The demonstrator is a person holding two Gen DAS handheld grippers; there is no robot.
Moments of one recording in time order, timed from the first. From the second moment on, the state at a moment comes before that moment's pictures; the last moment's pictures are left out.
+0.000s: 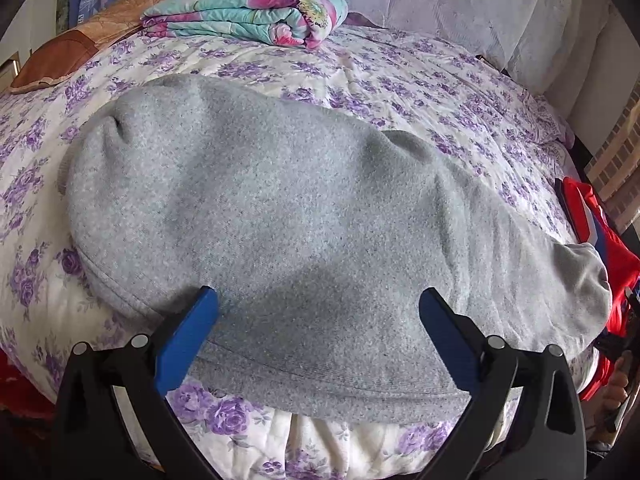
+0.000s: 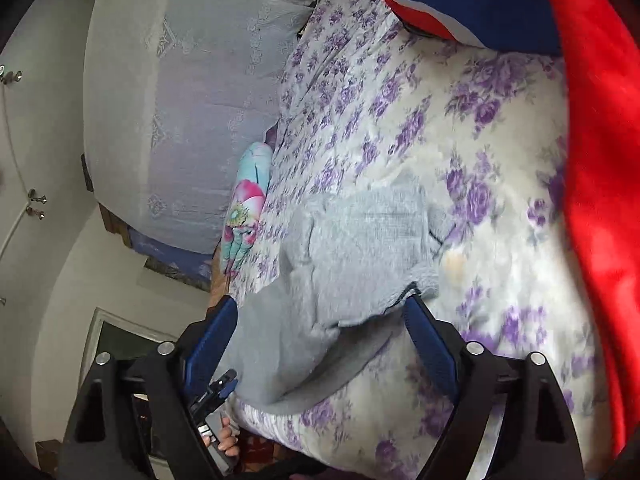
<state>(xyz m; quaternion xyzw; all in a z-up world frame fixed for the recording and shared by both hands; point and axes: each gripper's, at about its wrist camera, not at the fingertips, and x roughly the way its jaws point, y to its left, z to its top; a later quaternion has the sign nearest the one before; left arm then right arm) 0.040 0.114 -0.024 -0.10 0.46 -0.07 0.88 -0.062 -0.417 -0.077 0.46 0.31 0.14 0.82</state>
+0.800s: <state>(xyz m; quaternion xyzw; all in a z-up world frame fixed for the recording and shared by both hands) 0.048 0.111 -0.027 -0.09 0.46 -0.07 0.88 -0.052 -0.440 -0.078 0.36 0.32 -0.03 0.88</state>
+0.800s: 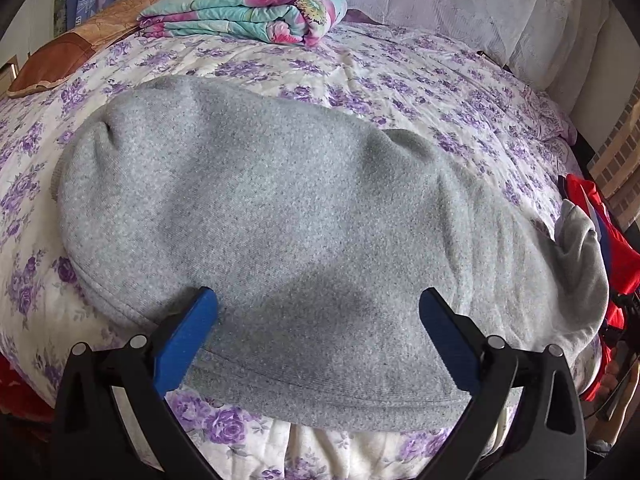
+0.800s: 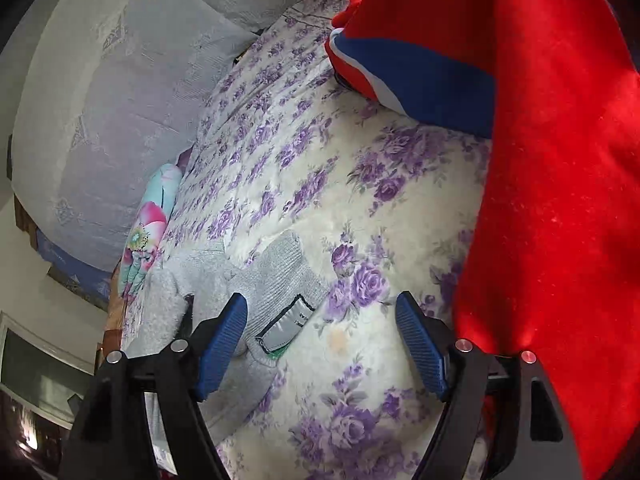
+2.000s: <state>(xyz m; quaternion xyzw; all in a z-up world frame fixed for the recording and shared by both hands) 0.039 0.112 -0.030 -0.09 0.45 -0.08 0.89 0.000 -0.360 -0.051 0.36 0.31 0.11 0.88</state>
